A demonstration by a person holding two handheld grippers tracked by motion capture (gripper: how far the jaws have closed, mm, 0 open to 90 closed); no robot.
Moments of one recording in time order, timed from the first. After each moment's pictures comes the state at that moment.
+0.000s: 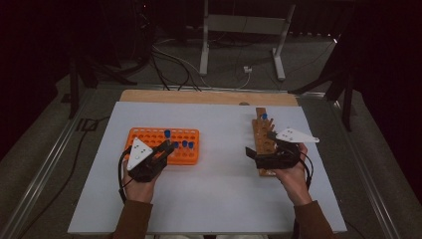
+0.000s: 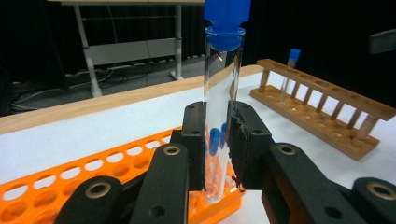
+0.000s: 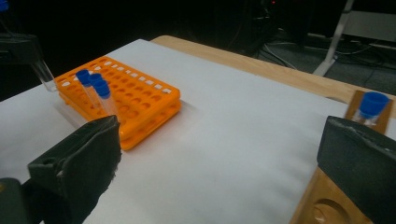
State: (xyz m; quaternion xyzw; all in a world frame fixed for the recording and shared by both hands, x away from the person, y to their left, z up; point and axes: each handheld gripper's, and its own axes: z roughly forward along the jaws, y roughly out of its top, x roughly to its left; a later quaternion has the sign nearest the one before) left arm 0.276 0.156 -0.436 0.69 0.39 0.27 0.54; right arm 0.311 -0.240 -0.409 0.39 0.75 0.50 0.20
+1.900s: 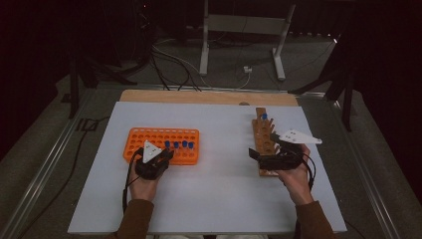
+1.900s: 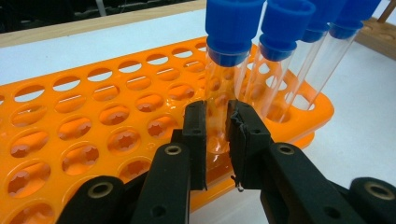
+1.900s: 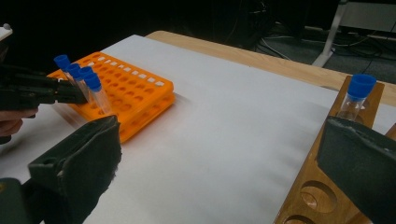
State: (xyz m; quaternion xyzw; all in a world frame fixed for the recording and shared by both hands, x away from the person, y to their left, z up) left arm 0.312 0.153 -0.502 0.75 0.44 0.25 0.43; right arm 0.311 -0.248 -0.417 0.40 0.75 0.50 0.19
